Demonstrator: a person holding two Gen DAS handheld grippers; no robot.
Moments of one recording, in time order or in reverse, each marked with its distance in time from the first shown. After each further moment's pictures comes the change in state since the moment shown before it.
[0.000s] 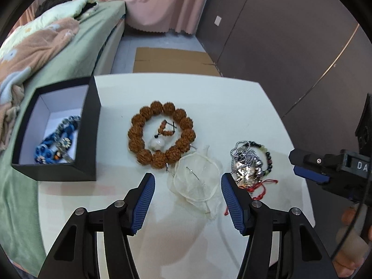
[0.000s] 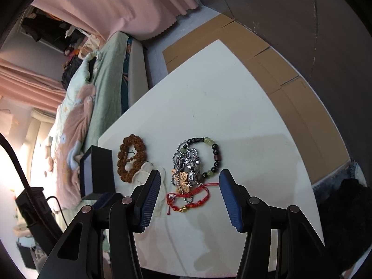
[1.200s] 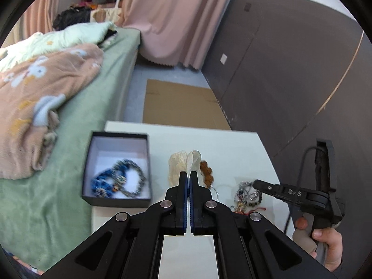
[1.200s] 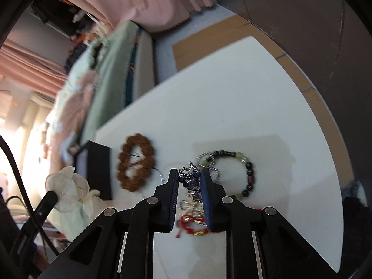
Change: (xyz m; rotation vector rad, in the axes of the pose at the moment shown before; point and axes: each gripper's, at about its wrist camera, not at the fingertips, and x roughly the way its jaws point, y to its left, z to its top) left arm -0.108 0.055 0.031 -0.063 -0.214 -0.017; right arm 0.030 0.025 0.009 -0.097 -0.001 0.010
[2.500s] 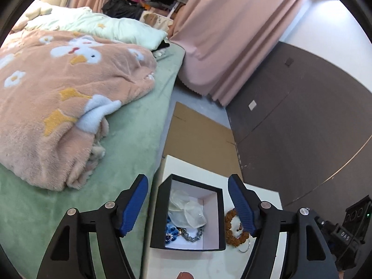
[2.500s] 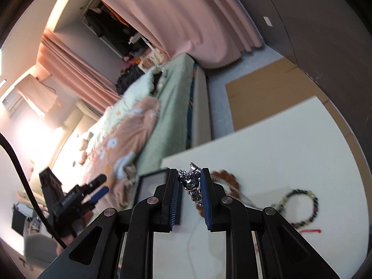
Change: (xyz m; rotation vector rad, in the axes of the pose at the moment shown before) left arm -0.014 0.149 0.030 -0.309 -0.160 -0.021; right arm -0.040 0.097 -0.001 -0.152 -0.250 0.229
